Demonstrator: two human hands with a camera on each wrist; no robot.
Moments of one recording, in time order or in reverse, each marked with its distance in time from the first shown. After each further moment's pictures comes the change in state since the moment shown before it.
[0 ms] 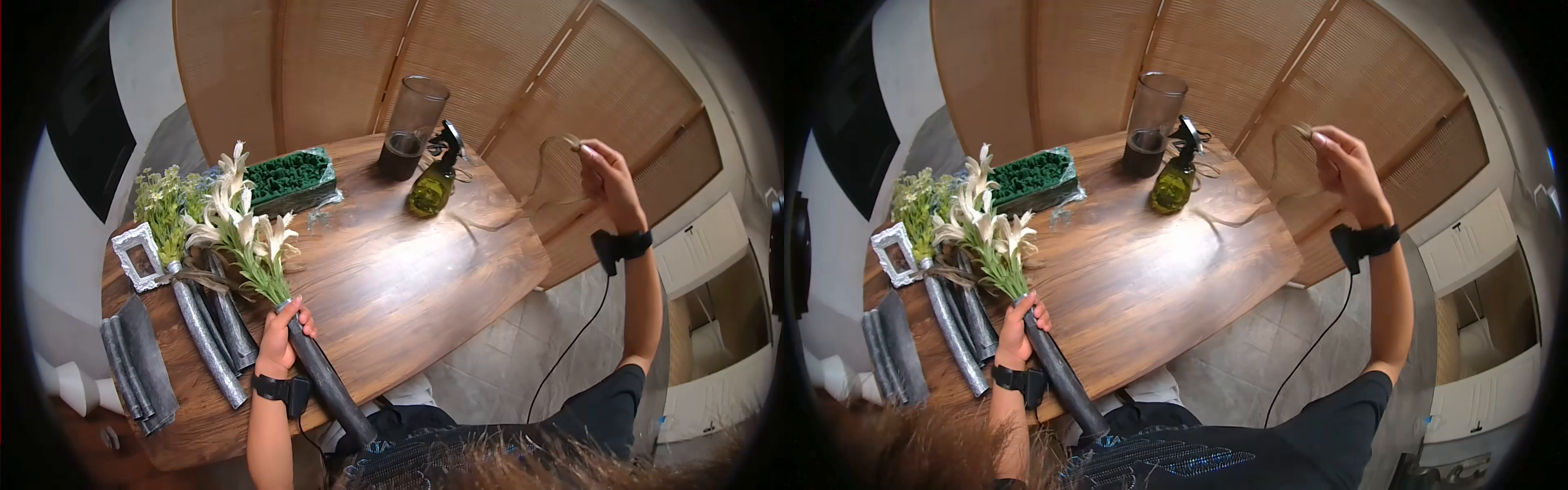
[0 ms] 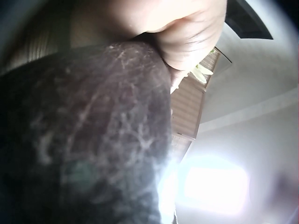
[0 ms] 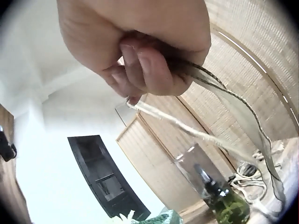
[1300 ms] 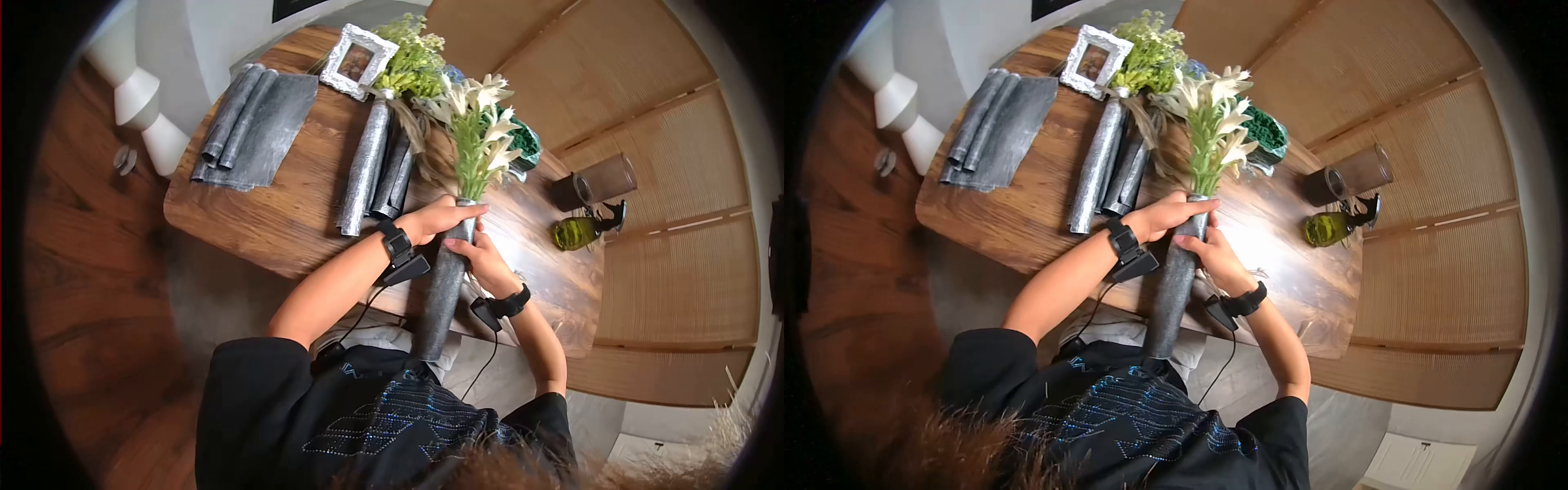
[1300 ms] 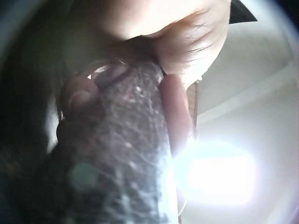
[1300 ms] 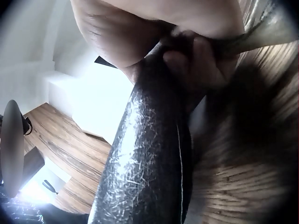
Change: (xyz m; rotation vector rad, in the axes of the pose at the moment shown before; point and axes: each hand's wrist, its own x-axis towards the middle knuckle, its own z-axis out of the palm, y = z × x) left_hand 0.008 -0.003 -0.010 0.221 -0.167 0.209; right_hand -0.106 0.132 0.379 0.122 -0.889 0.479
